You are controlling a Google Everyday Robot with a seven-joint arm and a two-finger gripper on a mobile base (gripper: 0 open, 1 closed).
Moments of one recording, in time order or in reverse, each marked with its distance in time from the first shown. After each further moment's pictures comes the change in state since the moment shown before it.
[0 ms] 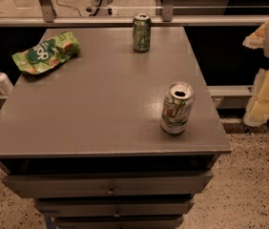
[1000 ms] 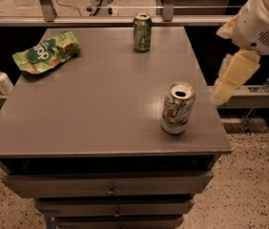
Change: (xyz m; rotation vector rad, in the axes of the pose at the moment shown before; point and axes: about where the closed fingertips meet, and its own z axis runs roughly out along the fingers) arm -0.045 -0.039 0.027 0.015 -0.146 0.011
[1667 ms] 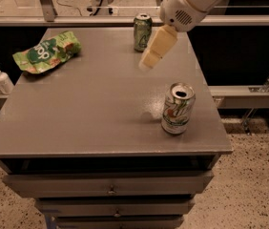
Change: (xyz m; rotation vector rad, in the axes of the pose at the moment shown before) arm -0.144 -0.060 0.068 -0.008 -0.248 -0.021
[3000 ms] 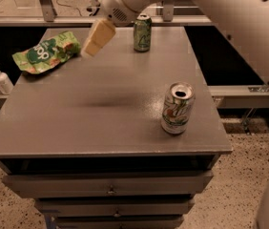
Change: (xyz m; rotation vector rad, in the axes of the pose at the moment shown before) arm -0.128 -0.017 0.087 0.005 -0.250 -0.123
